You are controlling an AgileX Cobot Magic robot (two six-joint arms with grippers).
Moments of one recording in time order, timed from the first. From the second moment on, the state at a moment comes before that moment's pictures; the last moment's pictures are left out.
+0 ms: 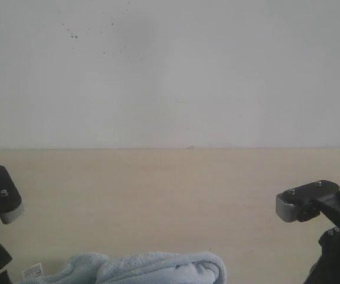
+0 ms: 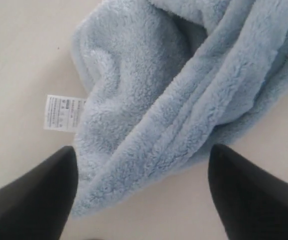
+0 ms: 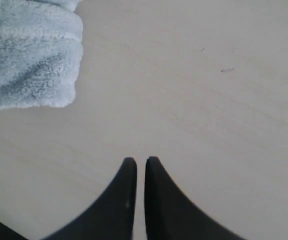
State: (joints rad) left arm -0.28 1.28 -0.67 -0.29 0.68 0.81; right arm 0.37 1.33 -0.74 0.25 0.89 -0.29
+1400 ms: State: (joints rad) left arm -0.28 1.22 -0.49 -0.23 0.32 0.84; right arm 0.37 1.33 -0.74 0.30 0.85 -0.30
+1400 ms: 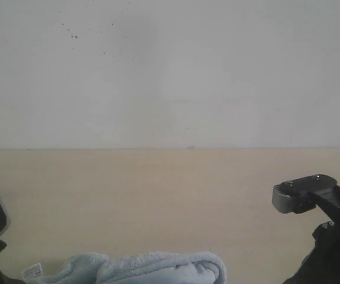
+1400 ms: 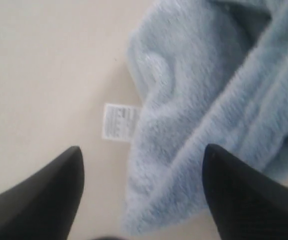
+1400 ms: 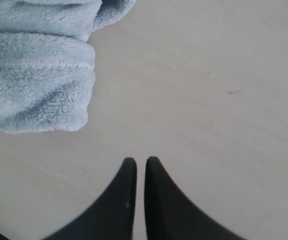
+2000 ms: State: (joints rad) left arm -0.28 1.28 -0.48 -0.30 0.36 0.86; right arm 0.37 1.33 -0.72 0.33 0.81 -0.34
